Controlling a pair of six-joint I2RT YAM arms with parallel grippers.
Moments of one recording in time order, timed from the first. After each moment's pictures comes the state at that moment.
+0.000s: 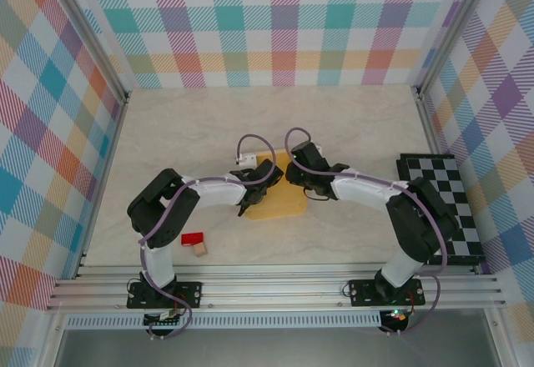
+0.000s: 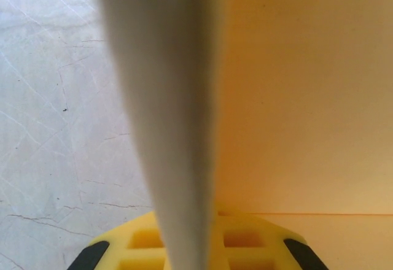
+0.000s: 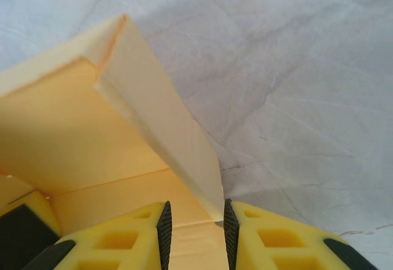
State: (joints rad) left arm -0.78 1.88 1.07 -0.33 -0.63 -0.80; right arm 0.66 1.63 0.94 -0.17 0.13 0.79
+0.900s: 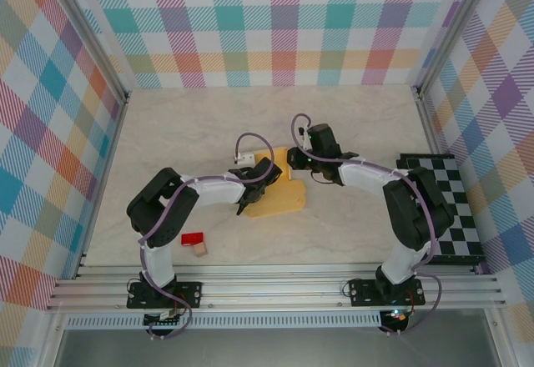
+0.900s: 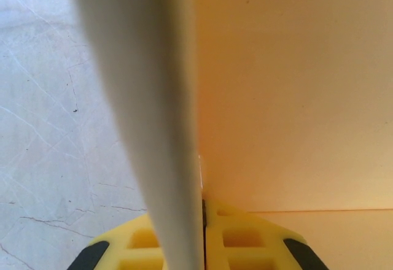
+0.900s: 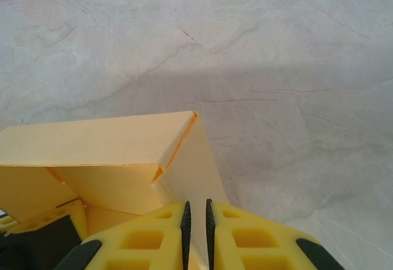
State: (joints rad) left arm -0.77 1.88 1.07 -0.35 -0.62 -0.79; right arm 0.52 1.73 1.01 0.01 -0.19 0.47
